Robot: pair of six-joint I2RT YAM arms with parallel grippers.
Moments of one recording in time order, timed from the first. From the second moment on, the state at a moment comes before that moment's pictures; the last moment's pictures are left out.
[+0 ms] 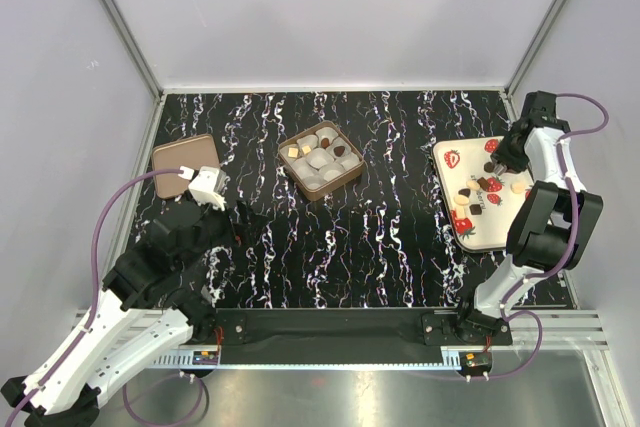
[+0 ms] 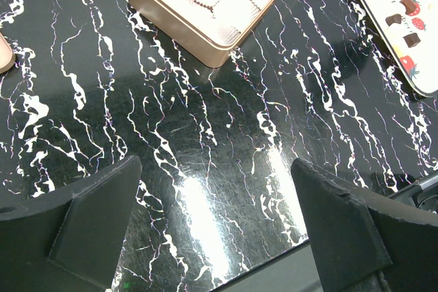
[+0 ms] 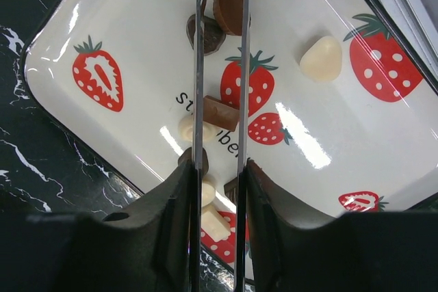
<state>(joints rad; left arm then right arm) -0.67 0.52 0.79 -0.69 -0.16 -0.39 -0.32 1.74 1.43 -0.74 0.09 0.35</state>
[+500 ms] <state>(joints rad) -0.67 0.52 0.79 -0.69 -0.16 -0.39 -0.31 1.73 1.46 -0.75 0.08 0.35</state>
